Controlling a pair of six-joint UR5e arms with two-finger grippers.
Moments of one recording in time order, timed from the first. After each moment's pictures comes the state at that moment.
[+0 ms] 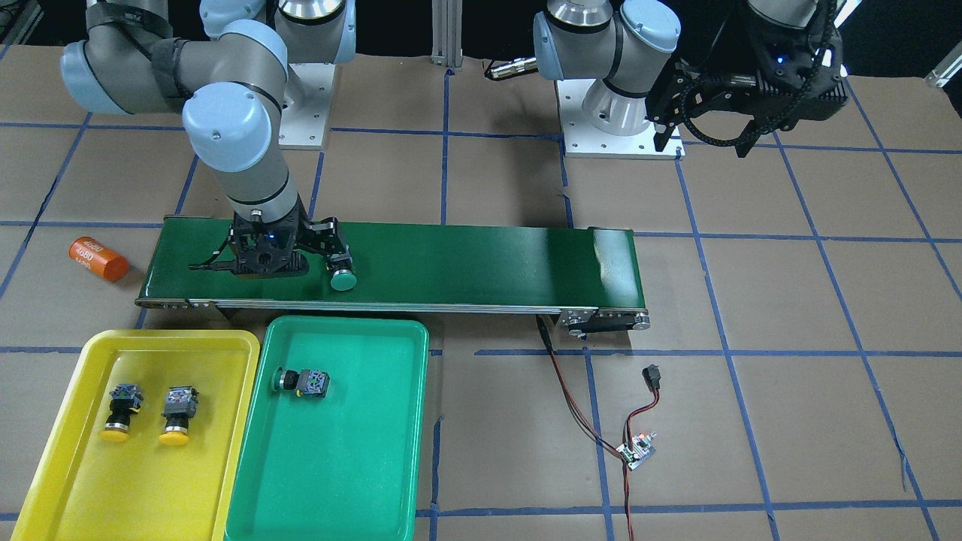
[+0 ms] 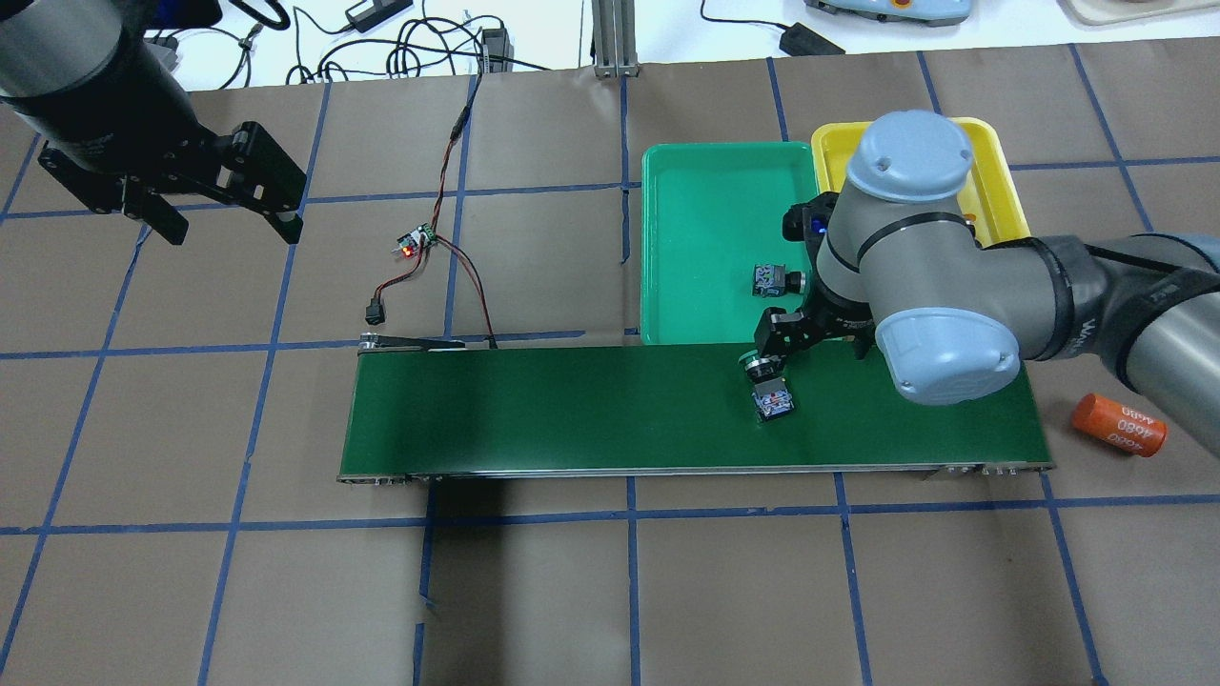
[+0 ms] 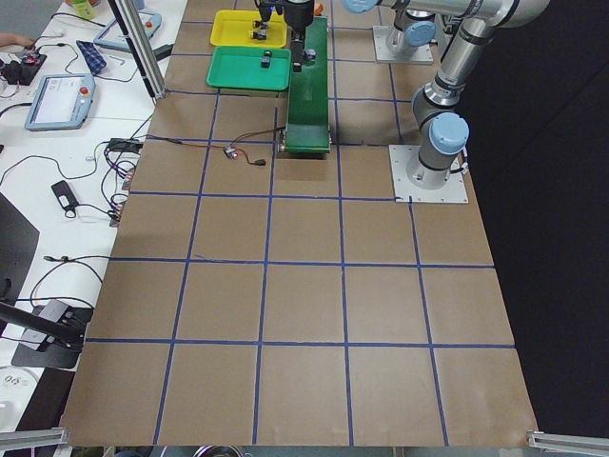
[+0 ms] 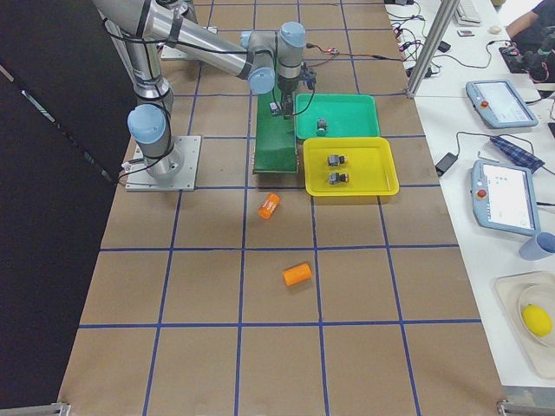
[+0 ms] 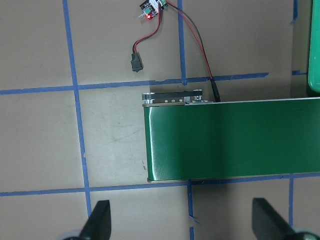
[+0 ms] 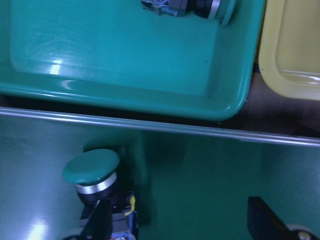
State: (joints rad) left arm -1.48 -1.49 -1.51 -1.72 1.57 0.14; right arm 1.66 -1.46 2.02 -2.08 -1.58 -0.01
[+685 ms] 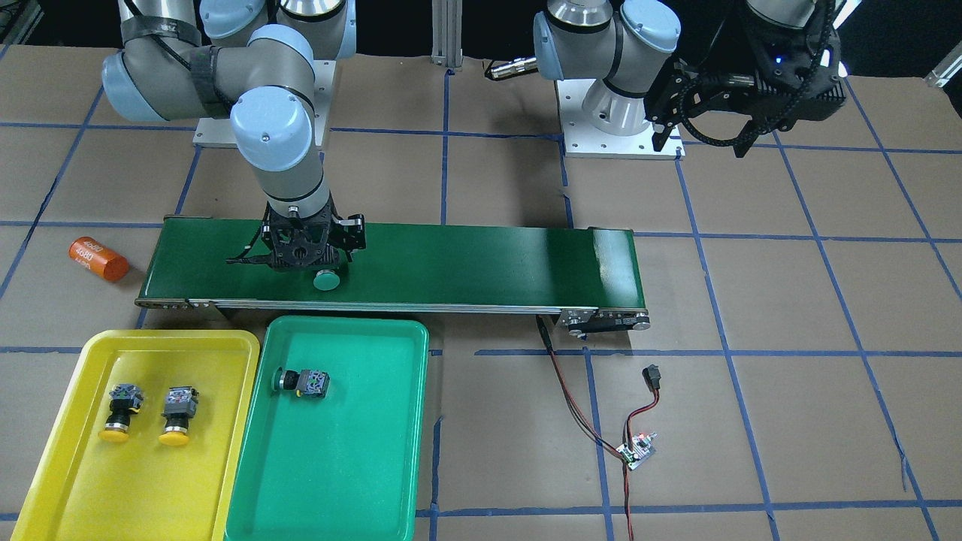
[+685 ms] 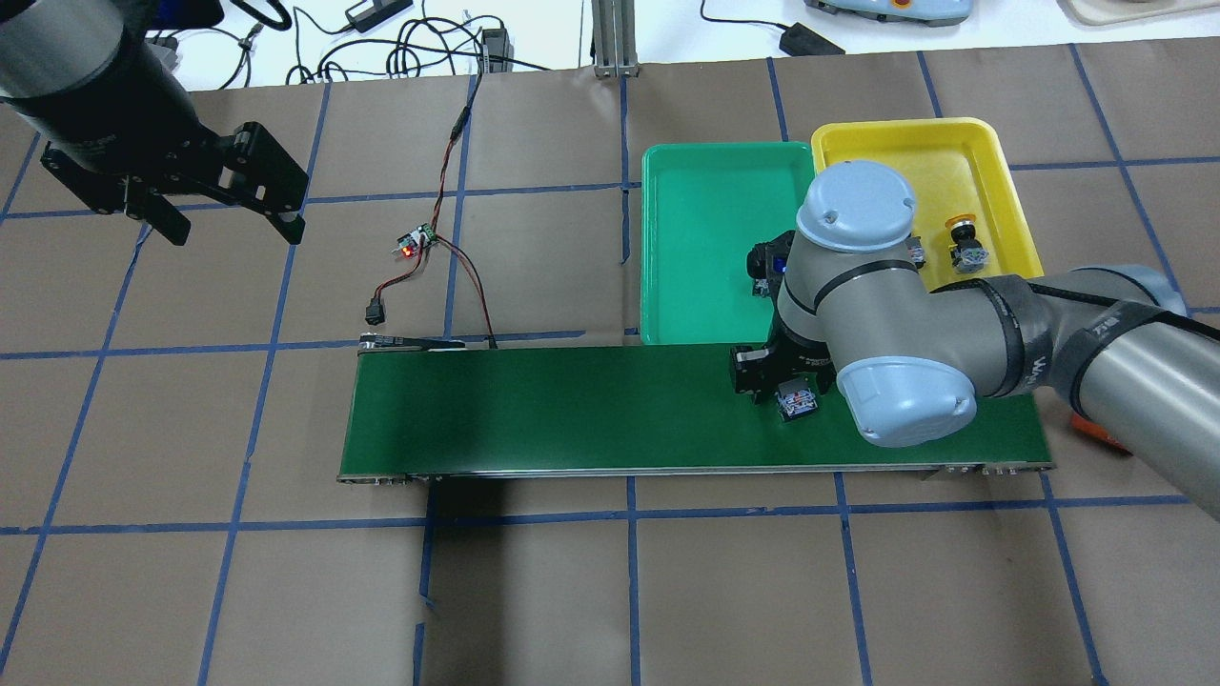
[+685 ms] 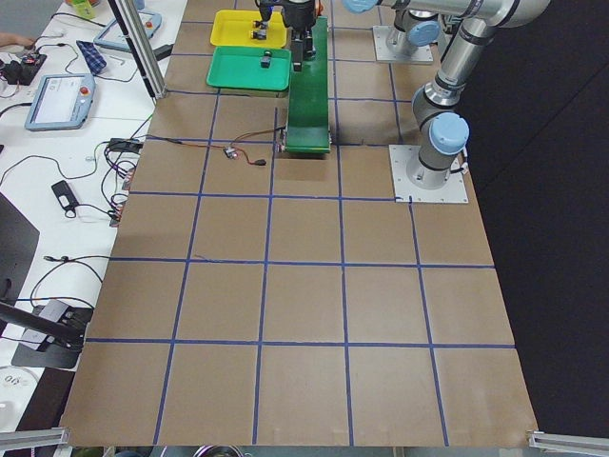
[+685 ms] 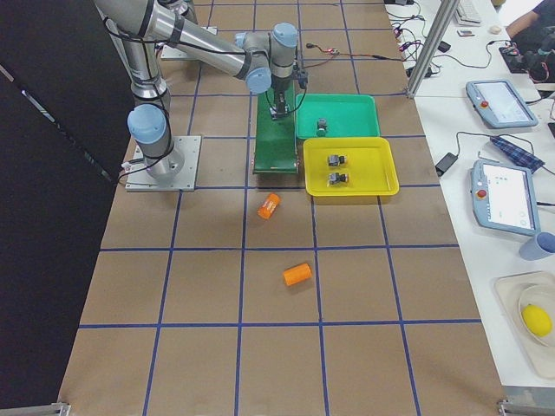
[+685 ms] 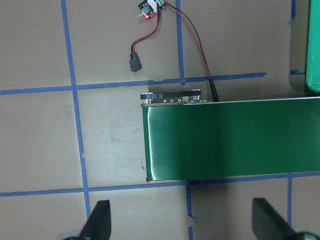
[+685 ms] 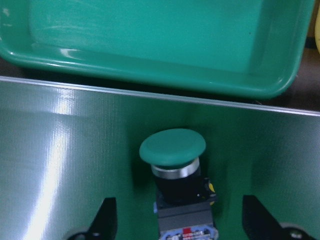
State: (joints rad) left arm -1.48 -1.49 -1.51 -1.72 1.56 0.14; right arm 1.71 -1.45 2.07 -2.12 -1.58 0.02
